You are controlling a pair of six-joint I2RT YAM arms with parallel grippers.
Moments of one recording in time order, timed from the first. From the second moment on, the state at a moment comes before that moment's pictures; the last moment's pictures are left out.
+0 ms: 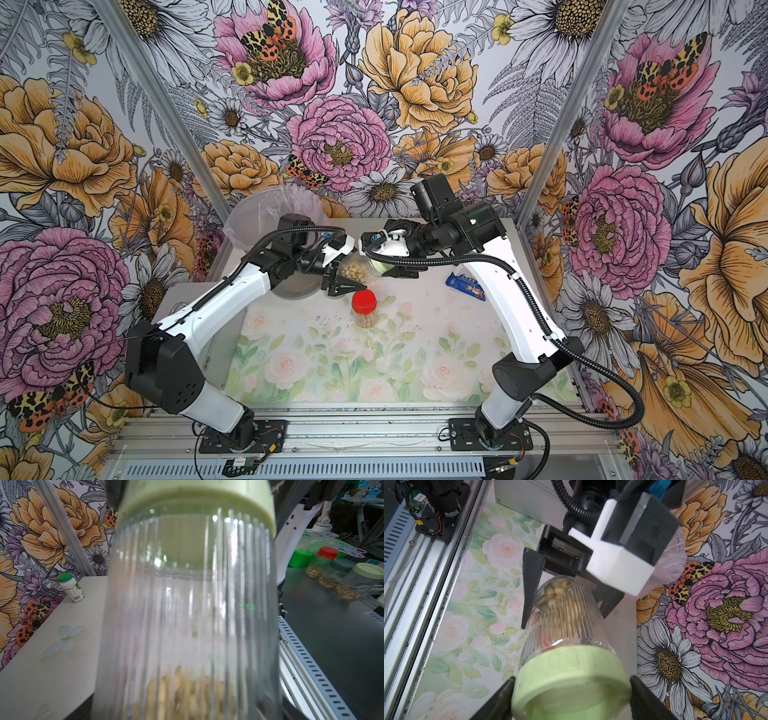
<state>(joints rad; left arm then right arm) -0.44 1.56 1.35 -0.46 1.13 0.59 0.55 1.65 2.16 -1.39 -0.46 -1.16</state>
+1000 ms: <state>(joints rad) -0.38 1.57 1.31 -0.47 1.42 0.62 0.59 1.54 2.02 -1.27 -0.57 -1.30</state>
